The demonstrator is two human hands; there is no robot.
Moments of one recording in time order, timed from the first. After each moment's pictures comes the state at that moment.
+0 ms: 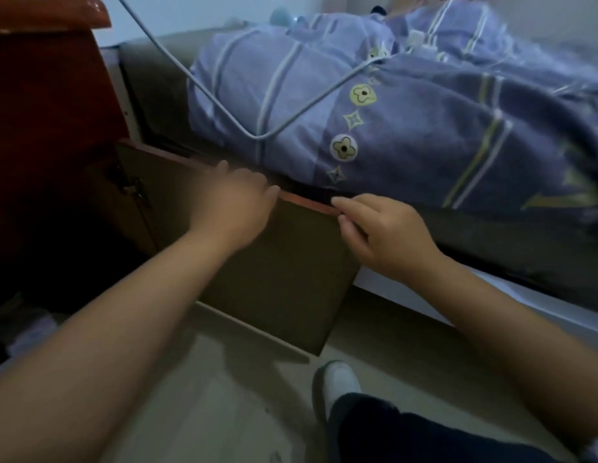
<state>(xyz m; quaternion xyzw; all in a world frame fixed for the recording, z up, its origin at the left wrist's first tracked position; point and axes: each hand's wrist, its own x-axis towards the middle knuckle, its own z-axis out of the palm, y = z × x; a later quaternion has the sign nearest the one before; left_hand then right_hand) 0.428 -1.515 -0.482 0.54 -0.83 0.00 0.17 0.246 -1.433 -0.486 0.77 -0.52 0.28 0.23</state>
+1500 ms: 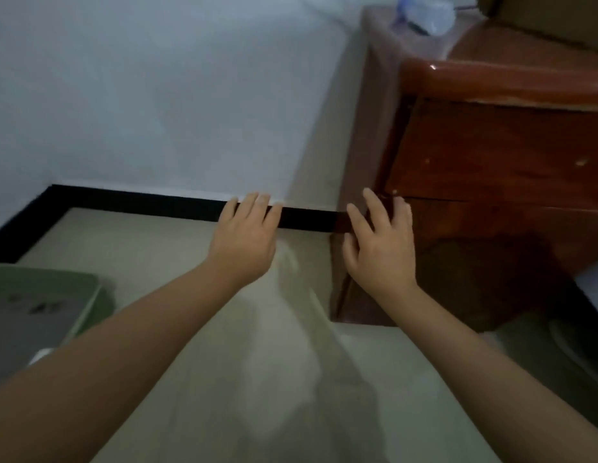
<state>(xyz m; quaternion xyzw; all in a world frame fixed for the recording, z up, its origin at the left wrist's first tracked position) 0.824 -1.257 -0.512 0.85 -0.50 0.14 -0.06 0.690 -1.401 -0.526 0.92 -0.24 0.29 0.08</state>
